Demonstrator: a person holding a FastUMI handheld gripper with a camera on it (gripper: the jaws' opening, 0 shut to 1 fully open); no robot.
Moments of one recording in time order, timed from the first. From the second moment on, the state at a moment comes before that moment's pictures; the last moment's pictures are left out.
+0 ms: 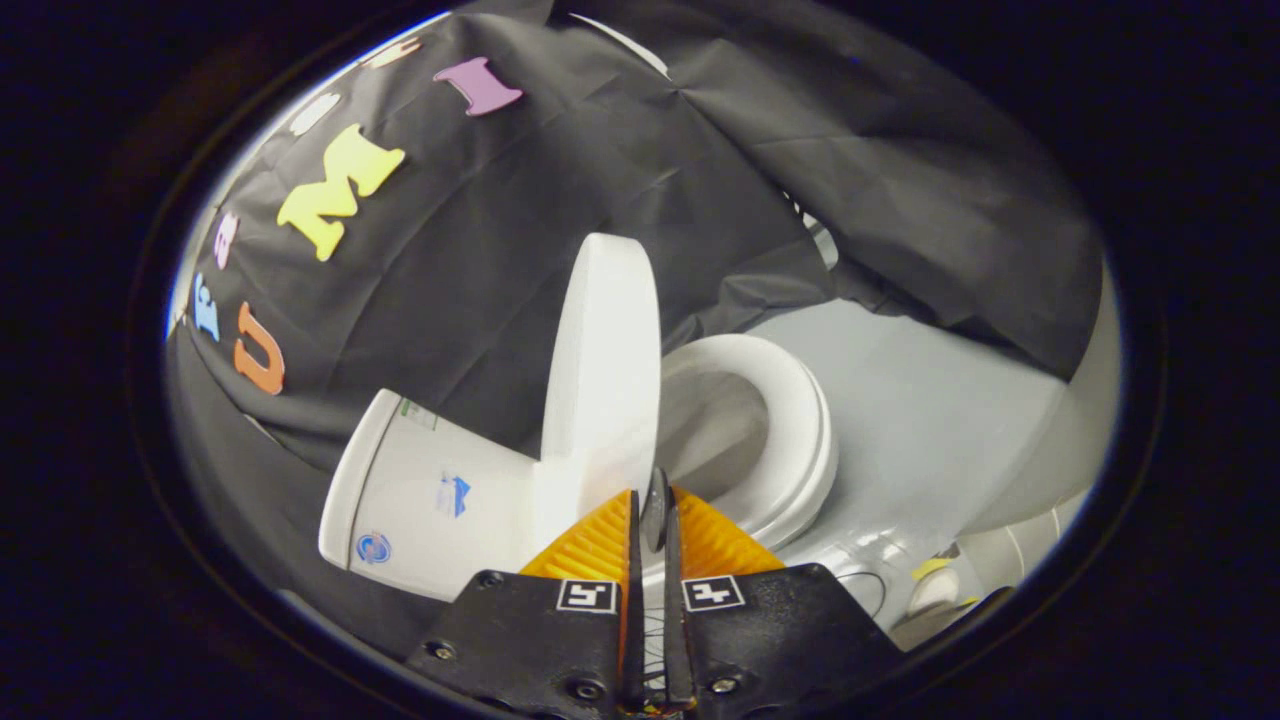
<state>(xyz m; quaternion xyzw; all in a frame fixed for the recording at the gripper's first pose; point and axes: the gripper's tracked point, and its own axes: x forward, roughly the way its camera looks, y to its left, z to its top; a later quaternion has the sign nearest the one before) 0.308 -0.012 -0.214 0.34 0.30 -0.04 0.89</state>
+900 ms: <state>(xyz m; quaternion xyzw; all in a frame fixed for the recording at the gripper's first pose) 0.307 0.035 -0.168 0.24 0.30 -0.05 0.92</state>
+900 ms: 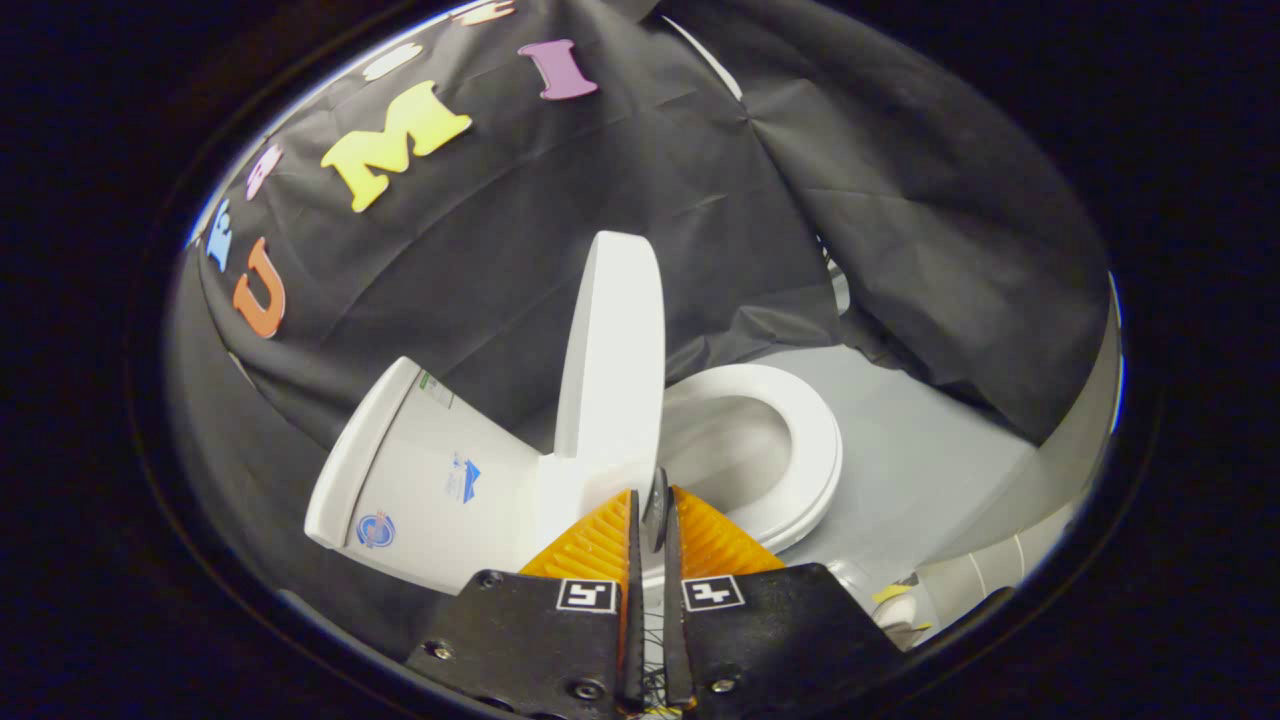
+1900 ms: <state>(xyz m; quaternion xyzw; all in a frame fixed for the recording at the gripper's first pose) 0.315 0.138 -0.115 0.11 0.27 -0.01 0.96</state>
